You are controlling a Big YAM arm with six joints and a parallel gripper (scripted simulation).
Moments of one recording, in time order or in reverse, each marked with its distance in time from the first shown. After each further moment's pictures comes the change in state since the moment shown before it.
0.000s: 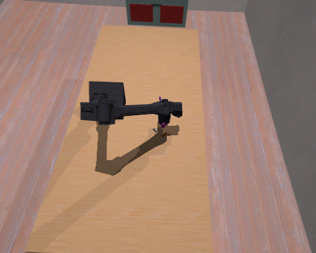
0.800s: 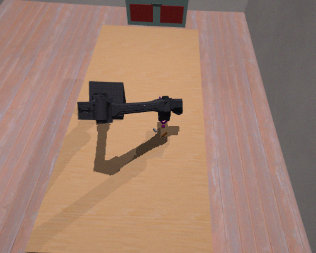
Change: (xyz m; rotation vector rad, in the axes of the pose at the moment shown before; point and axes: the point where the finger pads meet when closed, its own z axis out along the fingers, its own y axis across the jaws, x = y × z) arm 0.001 0.000 -0.026 0.000 0.004 0.001
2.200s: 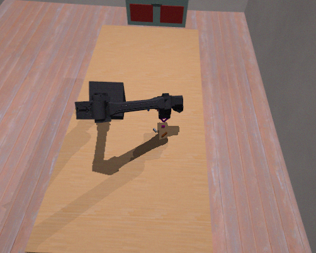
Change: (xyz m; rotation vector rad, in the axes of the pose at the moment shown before) arm -0.002 -0.001 -0.022 0.000 -0.009 -0.013
